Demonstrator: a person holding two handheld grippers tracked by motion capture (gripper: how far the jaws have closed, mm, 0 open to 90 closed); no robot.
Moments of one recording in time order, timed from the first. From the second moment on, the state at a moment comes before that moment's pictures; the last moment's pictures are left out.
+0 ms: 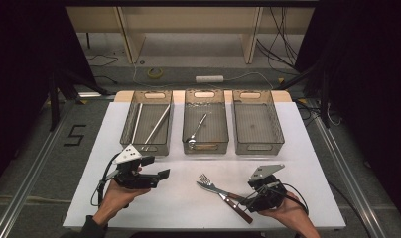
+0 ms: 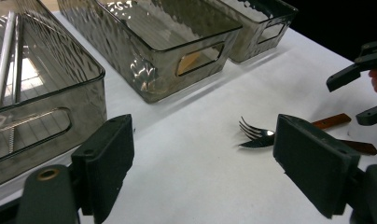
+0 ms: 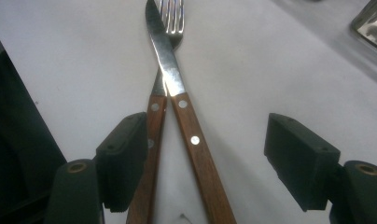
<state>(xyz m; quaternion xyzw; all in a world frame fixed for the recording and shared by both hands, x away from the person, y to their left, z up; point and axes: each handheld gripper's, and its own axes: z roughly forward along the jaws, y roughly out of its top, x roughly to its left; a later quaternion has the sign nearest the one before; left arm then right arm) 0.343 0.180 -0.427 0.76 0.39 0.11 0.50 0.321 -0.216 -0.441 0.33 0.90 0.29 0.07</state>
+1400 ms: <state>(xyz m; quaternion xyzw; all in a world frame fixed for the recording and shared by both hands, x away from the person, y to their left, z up) 0.317 0.188 -0.423 0.74 0.39 0.13 0.52 0.349 -0.188 -0.438 0.29 0.94 0.15 0.03</state>
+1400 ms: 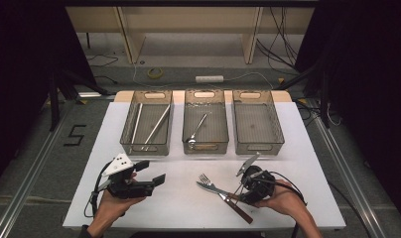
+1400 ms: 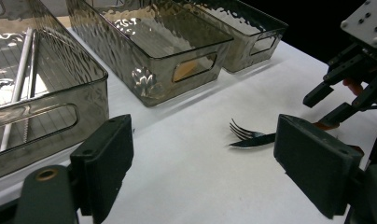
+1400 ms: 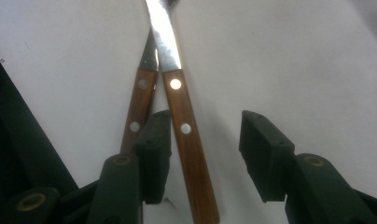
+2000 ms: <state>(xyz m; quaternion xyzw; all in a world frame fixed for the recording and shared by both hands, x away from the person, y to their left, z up) 0.310 0.190 -0.422 0.74 0.39 0.14 0.53 0.354 -0.166 -0.452 0.26 0.96 0.11 0.02</state>
